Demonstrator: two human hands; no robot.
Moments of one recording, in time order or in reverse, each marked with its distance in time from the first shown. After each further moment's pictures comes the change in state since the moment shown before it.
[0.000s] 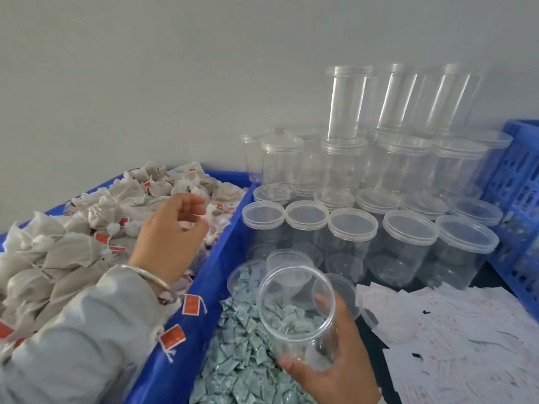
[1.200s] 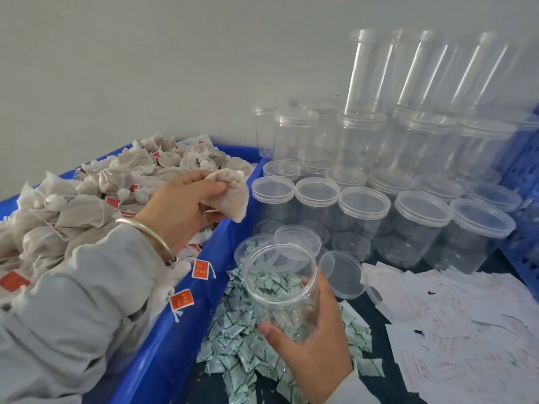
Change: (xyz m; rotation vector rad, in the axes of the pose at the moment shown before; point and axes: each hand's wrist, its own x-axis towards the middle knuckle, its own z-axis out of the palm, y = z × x) left_hand 0.000 0.012 -0.006 -0.865 -0.284 -0.443; right_hand -0.008 -0.005 0.033 -0.008 -0.002 0.069
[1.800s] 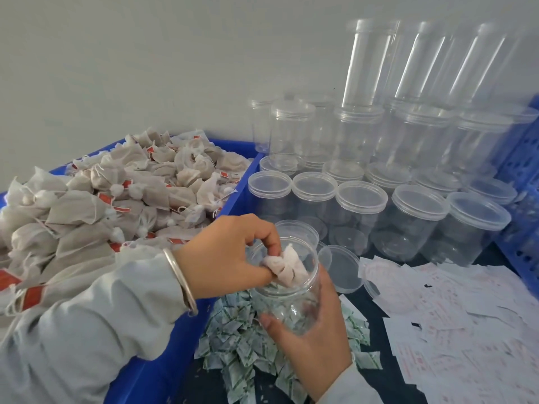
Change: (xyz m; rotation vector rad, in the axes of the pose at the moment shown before) left_hand -0.039 -0.026 0.024 1.028 -0.483 0.465; right_hand 0.003 0.003 0.004 0.034 0.041 0.009
